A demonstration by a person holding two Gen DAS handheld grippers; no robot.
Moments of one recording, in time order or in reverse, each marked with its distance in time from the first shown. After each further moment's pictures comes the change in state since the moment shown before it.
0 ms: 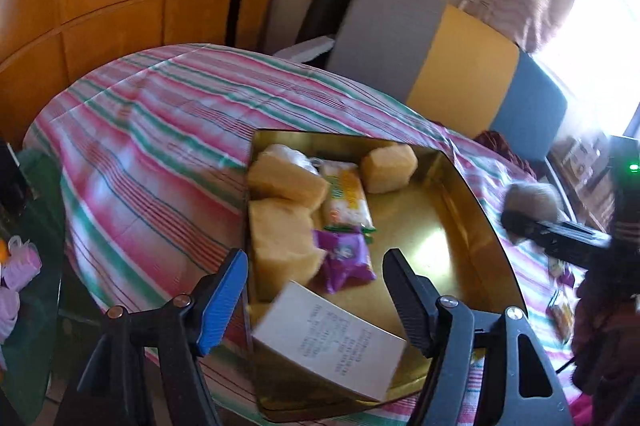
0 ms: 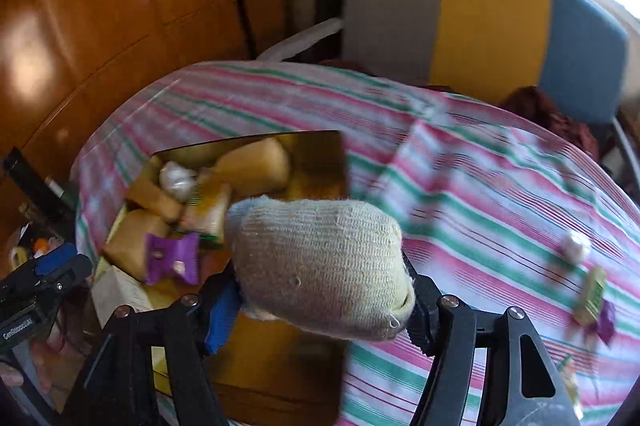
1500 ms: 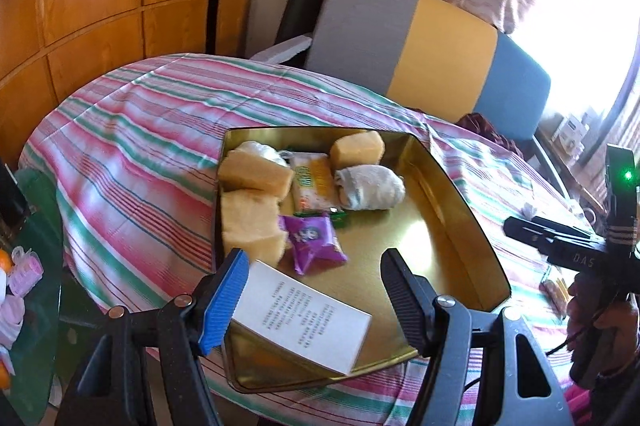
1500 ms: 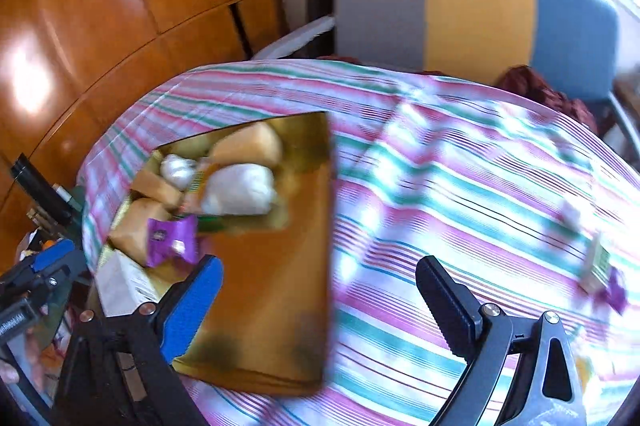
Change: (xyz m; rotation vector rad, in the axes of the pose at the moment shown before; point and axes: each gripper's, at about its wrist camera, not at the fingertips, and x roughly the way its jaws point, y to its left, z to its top) left arm -0.013 -0.036 -0.014 0.113 0.008 -0.020; right arm -0.025 -0.042 -0.037 0.088 -0.025 0.004
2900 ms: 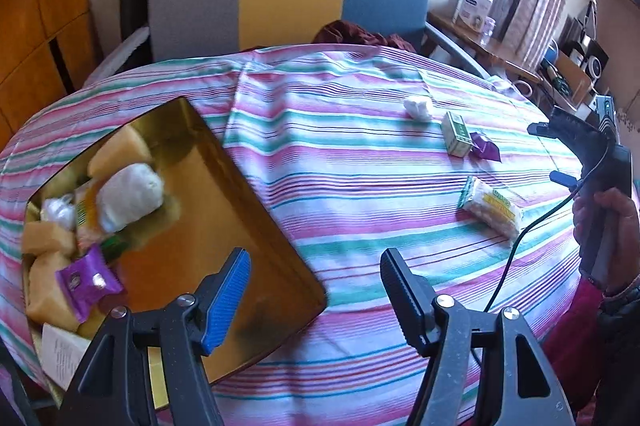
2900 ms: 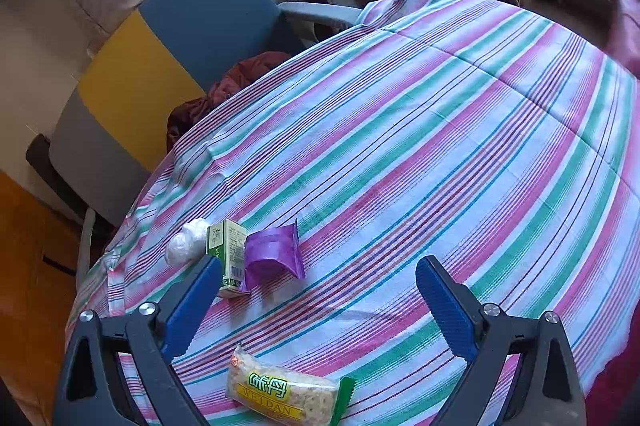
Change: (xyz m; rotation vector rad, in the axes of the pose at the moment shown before) left arm 0.056 -0.207 -0.012 0.402 0.201 -0.203; right arm -0.112 -0.318 -0.110 0.968 -0.194 -0.393
